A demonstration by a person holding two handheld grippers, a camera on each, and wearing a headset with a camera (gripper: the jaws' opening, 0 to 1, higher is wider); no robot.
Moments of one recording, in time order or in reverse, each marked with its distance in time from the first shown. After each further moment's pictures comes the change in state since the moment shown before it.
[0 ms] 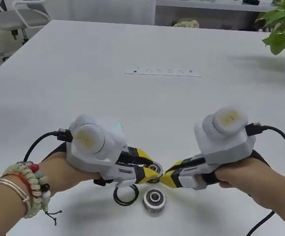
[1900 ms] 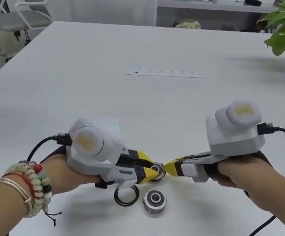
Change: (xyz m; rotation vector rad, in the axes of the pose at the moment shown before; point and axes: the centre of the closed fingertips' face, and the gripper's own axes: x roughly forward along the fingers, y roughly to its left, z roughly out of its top) left arm 0.001 0.000 0.000 -0.022 -0.021 0.018; right arm -0.010 -0.007 0.017 0.208 -0.123 -0.016
